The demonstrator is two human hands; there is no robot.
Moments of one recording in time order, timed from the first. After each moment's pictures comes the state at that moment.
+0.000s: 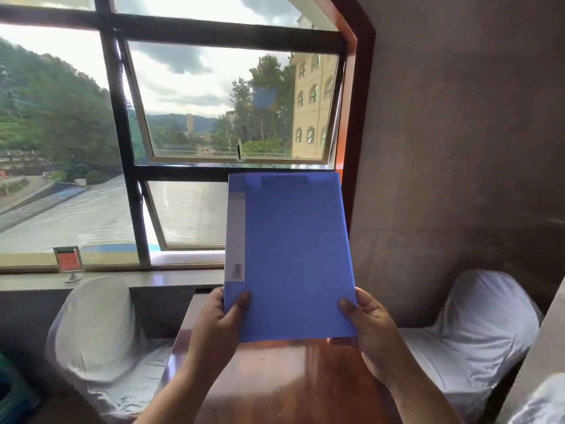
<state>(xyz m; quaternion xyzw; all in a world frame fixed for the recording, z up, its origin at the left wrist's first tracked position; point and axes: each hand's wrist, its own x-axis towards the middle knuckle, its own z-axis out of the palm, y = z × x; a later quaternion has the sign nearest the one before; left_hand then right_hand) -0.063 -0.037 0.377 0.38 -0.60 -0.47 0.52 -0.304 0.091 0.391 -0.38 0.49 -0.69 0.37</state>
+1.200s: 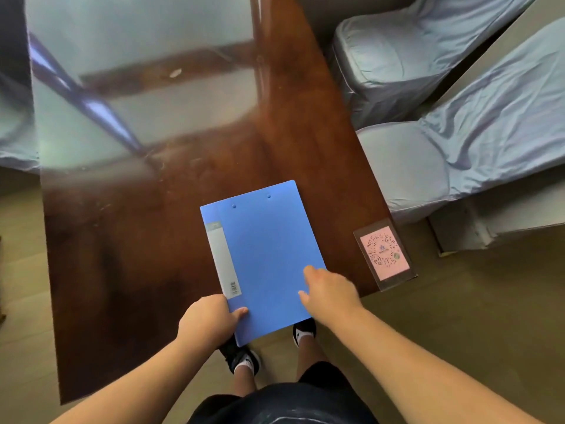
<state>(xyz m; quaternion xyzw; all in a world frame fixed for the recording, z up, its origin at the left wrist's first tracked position) -0.019 0.186 -0.053 0.50 -0.76 -0.26 -0.32 -0.239 0.318 -0.039 -0.47 0.82 0.07 0.33</state>
